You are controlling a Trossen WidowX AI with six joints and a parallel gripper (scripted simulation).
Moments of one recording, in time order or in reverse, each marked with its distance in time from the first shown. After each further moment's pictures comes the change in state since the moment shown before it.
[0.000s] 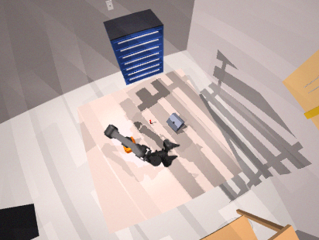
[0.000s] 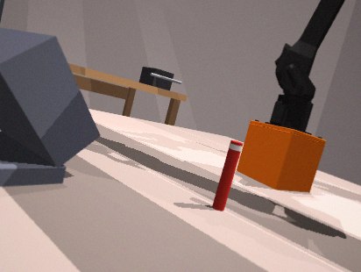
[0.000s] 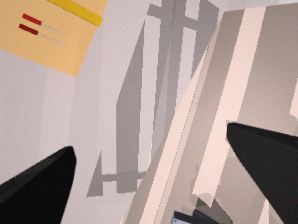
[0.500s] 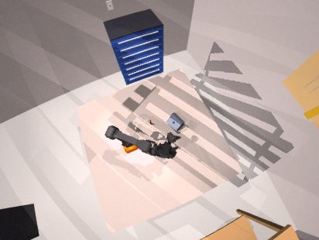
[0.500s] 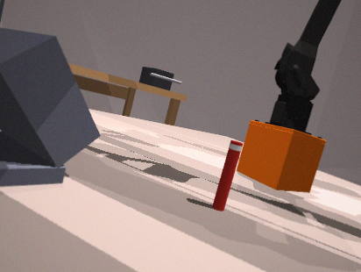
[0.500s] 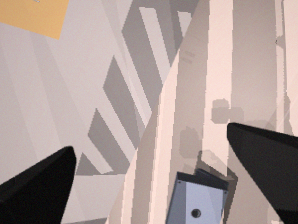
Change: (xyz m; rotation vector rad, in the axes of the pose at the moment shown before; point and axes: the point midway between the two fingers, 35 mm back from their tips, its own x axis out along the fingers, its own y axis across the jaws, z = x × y) arm 0.041 0.007 -0.060 0.072 0.180 -0.030
